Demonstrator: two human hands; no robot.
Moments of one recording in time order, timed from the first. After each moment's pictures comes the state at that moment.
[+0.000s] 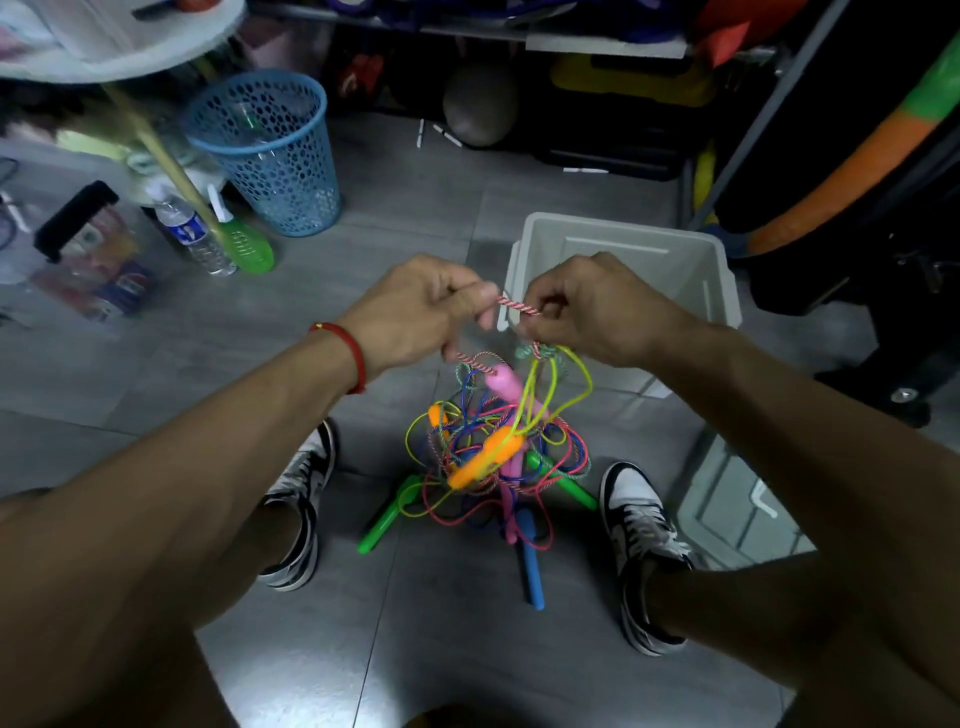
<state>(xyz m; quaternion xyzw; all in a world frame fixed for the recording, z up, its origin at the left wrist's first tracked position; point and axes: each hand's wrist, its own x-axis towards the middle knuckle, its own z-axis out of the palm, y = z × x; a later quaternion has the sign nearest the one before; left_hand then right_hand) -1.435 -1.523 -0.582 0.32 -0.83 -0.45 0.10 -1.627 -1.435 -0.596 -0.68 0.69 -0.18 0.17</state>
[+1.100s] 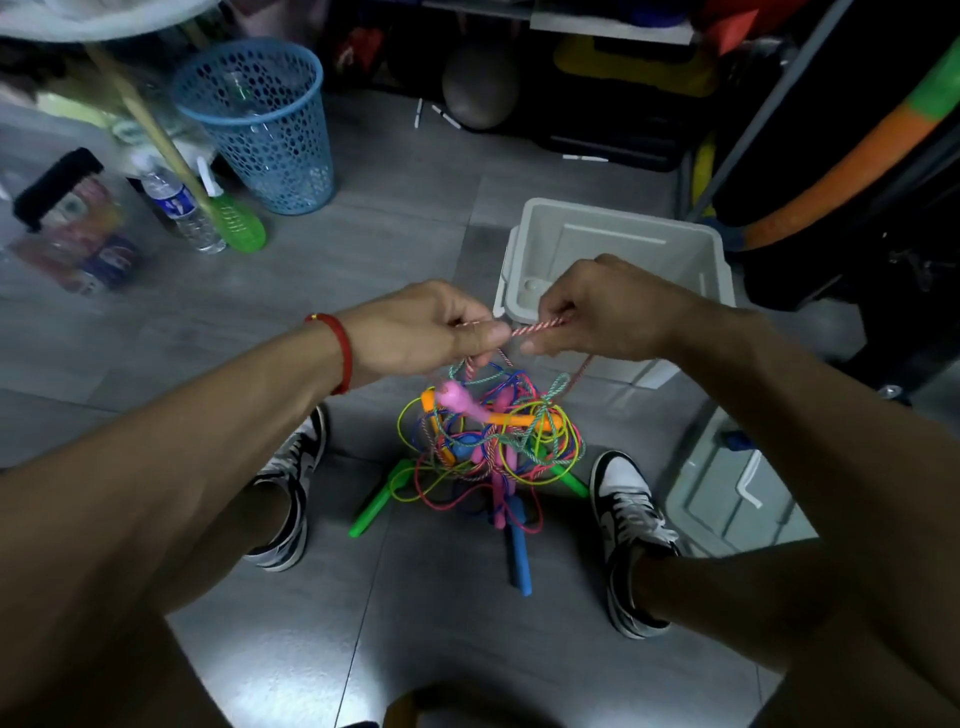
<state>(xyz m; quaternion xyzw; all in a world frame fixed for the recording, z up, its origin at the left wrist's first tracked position) -1.422 -1.516 -0.591 0.26 -0.82 -0.51 -0.02 -1.632 -1.423 -0.587 -0.72 0.66 -0.07 0.20</state>
